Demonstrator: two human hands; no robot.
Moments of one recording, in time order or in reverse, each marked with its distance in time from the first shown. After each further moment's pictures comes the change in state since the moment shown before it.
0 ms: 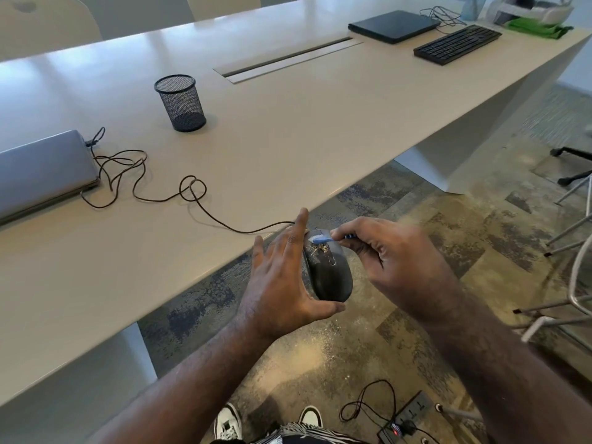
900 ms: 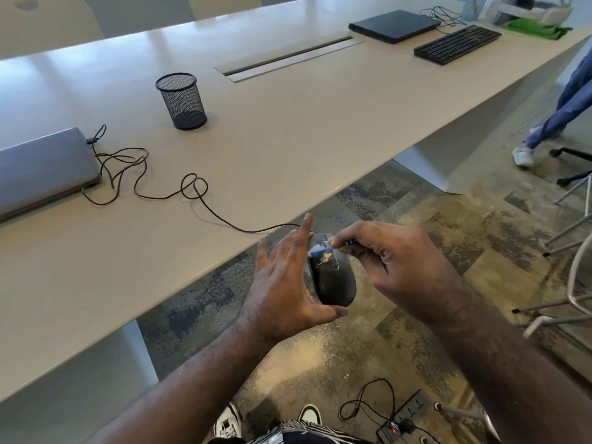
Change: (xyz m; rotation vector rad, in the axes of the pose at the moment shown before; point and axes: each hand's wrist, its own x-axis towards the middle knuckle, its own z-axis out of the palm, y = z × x) left_hand -0.007 0.000 0.005 0.008 -0.026 0.011; right_hand -0.004 -0.009 -0.007 0.029 -0.078 0.001
